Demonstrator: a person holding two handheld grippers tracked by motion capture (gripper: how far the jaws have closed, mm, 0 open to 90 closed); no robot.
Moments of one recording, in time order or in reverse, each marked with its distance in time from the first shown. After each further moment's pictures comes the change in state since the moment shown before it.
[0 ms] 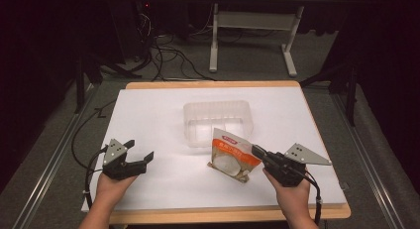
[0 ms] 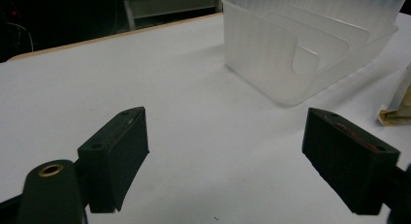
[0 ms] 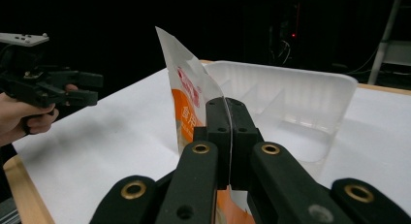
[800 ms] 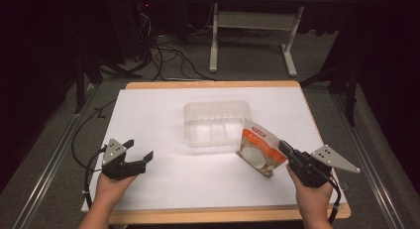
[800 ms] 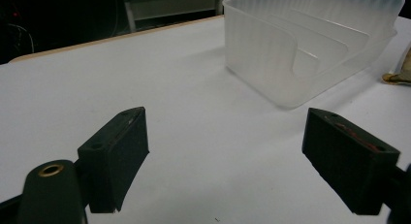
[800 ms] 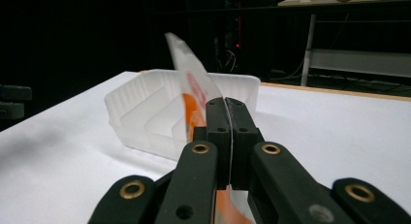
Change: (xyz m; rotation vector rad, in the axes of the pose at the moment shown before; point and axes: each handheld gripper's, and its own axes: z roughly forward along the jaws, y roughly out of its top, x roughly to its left) left arm 0.001 0.000 -0.002 -0.009 0.001 -0.003; right arm -0.032 -0.006 -0.039 -0.049 -0.206 0.022
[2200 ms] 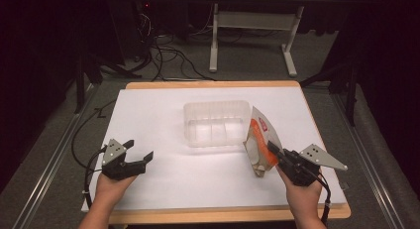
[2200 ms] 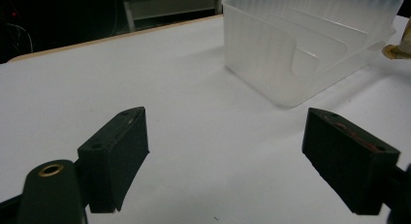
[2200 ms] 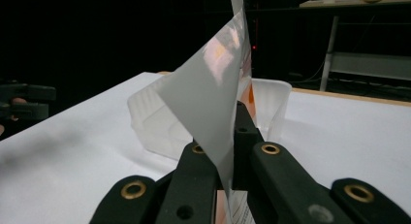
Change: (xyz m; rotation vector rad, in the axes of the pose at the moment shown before) left arm 0.000 0.000 0.000 0.004 -0.003 0.002; right arm 0.018 0.002 0.016 -0.005 0.061 -0.016
